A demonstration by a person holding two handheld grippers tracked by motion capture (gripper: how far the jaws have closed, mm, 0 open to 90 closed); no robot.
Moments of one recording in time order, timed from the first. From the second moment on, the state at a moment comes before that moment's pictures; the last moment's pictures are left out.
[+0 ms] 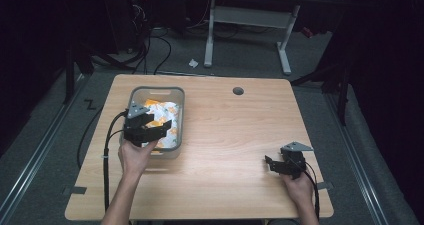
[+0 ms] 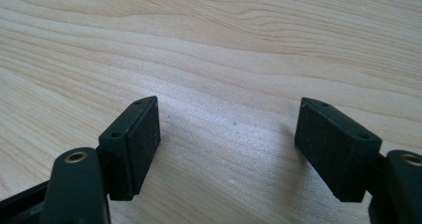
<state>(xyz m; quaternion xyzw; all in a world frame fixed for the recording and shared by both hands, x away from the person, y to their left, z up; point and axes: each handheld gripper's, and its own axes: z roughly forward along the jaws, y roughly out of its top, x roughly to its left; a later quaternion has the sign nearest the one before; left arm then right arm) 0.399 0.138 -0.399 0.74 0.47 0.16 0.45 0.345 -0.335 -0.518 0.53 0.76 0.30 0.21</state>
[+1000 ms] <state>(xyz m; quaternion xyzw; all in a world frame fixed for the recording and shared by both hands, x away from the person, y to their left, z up) 0.374 0.096 -0.390 0.75 0.42 0.15 0.49 0.344 -0.335 -0.518 0.53 0.76 0.30 0.21</state>
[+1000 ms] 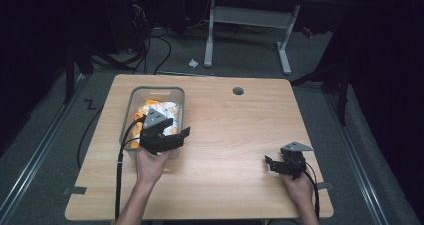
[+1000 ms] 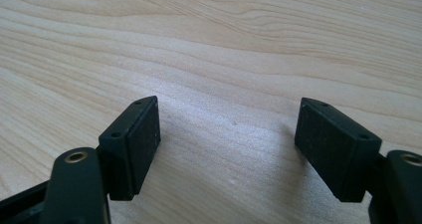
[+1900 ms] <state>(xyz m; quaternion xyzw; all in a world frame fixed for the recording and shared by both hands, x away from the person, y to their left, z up) 0.367 0.066 -0.396 0.76 0.39 0.12 0.50 0.344 -0.335 -0.518 0.53 0.76 0.30 0.21</state>
